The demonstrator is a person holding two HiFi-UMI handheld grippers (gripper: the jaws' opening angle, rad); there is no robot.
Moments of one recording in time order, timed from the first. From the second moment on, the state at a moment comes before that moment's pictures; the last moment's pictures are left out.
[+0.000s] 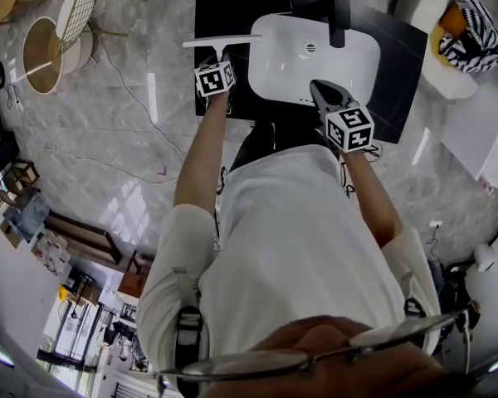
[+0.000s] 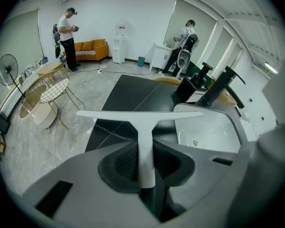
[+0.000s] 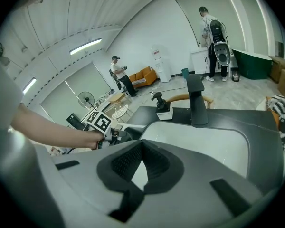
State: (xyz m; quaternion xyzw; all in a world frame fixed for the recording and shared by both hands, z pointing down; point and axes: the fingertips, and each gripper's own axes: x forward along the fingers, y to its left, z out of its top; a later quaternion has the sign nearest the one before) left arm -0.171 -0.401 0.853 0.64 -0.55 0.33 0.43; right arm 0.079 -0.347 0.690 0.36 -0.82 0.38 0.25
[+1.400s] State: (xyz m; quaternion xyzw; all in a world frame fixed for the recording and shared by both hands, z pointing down) left arm -0.182 -0.379 0.801 0.64 -0.59 0.28 0.41; right arm 0.082 -0.336 0.699 0.33 -0.83 0.37 0.25
